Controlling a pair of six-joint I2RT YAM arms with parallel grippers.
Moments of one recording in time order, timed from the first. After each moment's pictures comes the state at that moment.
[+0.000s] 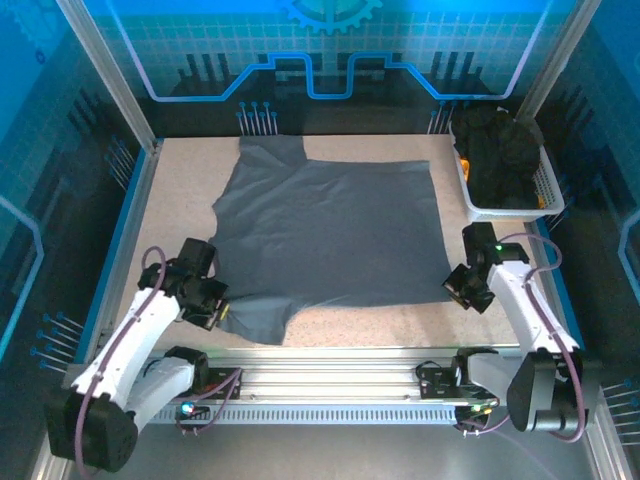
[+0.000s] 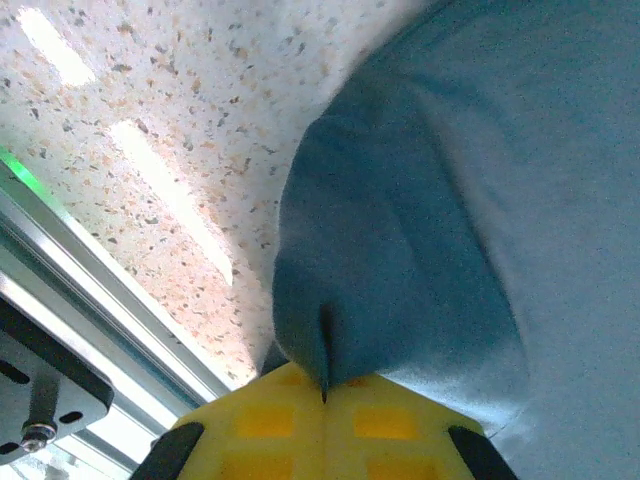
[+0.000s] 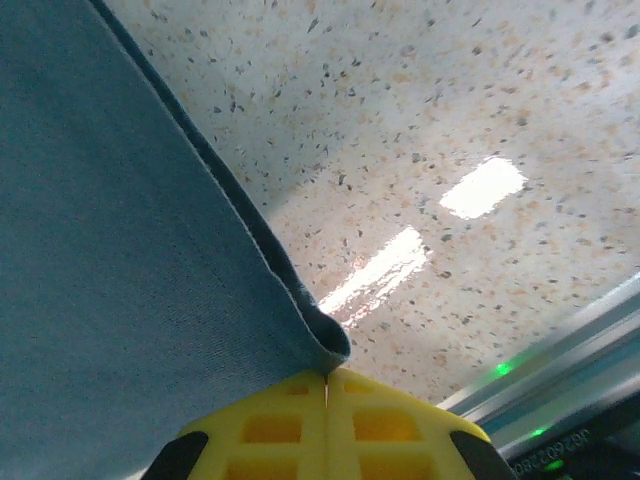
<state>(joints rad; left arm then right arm) -0.16 0.90 0.71 -1.17 0.11 -1.38 -0.02 1.09 0.79 -1.17 0.02 0.80</state>
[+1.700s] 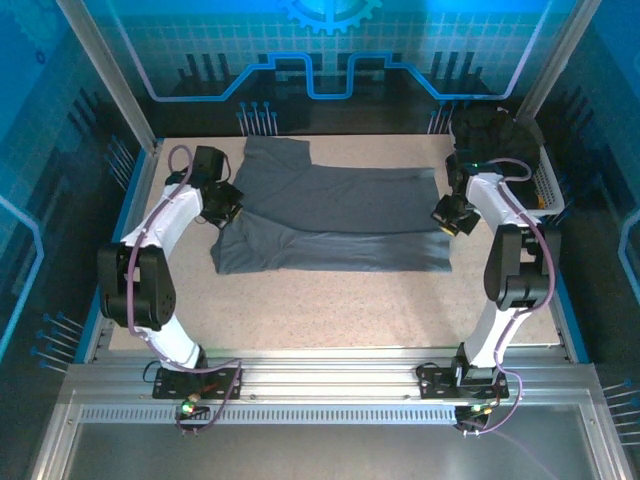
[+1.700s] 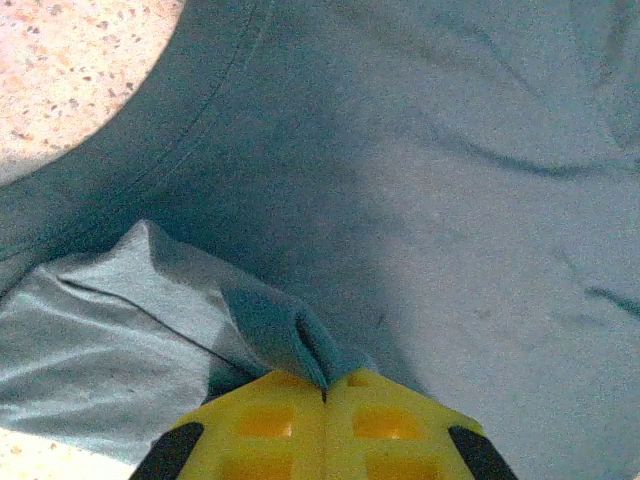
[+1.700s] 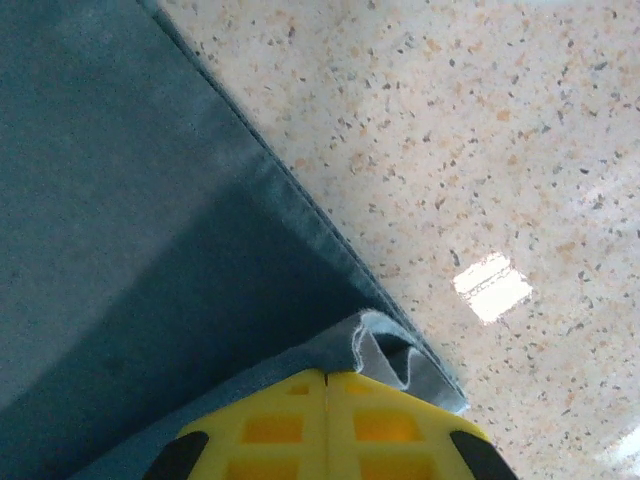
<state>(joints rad) -0.04 1.71 1.36 -0.78 0.11 -1.03 0.00 1.84 1.46 -1.06 0.10 0.70</state>
